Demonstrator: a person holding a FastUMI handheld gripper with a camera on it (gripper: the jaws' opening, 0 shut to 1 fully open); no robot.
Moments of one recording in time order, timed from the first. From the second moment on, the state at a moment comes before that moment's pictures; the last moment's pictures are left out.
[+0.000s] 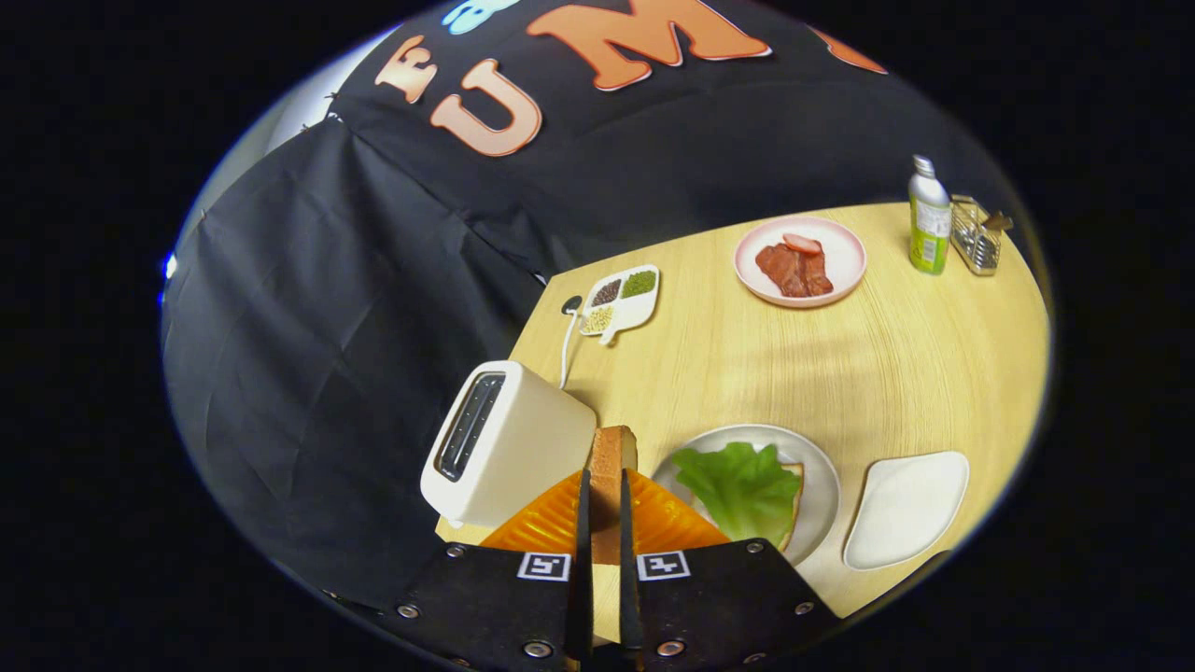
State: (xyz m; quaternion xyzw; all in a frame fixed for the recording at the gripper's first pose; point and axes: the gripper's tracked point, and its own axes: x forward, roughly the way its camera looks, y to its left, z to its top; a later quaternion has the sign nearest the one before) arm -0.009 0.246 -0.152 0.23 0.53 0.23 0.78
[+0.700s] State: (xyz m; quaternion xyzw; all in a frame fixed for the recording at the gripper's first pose) arm -0.026 0.185 -0.233 0.26 0.55 0.20 0.77
